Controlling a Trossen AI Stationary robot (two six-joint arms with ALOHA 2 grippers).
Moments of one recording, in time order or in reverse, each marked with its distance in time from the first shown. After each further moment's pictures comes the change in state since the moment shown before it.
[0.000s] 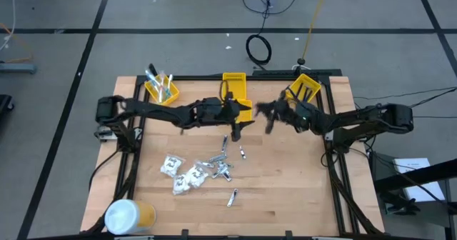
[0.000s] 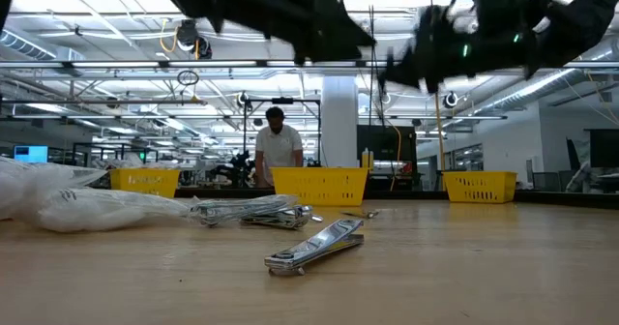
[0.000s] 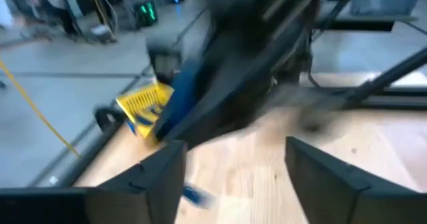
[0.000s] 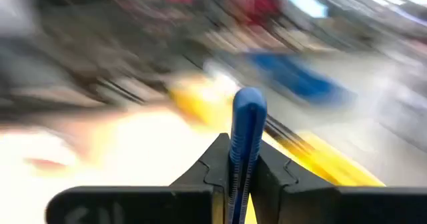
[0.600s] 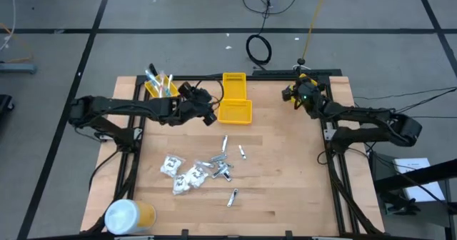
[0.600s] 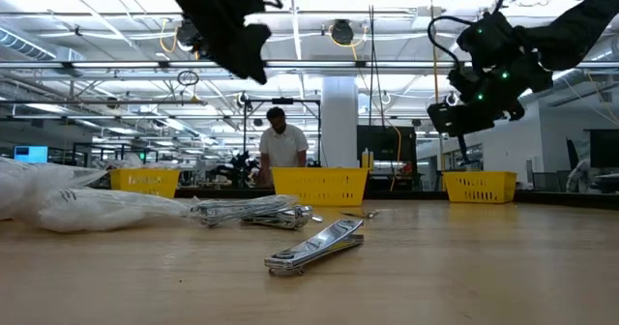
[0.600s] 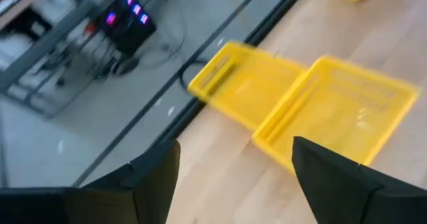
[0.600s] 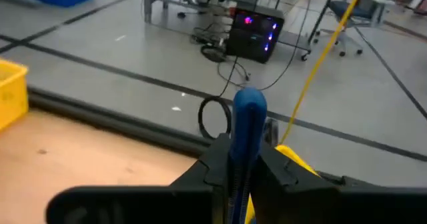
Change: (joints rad) left arm 0.036 -0.283 -0.028 -0.835 -0.625 -0.241; right arm -0.408 -0.132 -0.003 -0.479 0.475 0.163
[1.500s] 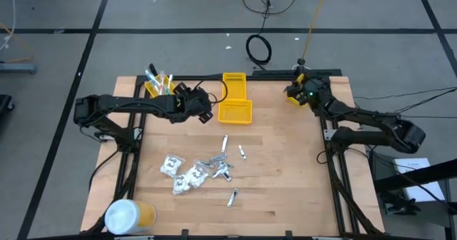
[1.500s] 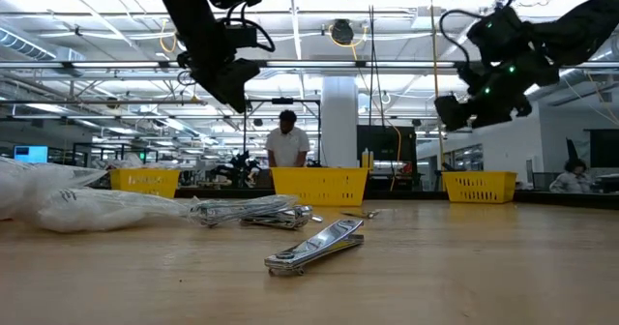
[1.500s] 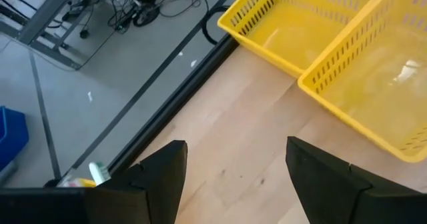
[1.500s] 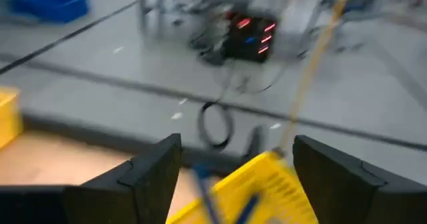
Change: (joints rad) left arm 0.058 0.053 -0.001 -0.183 -0.013 -0.120; right arm -0.074 -0.091 -0.002 -0.022 -0.050 0.001
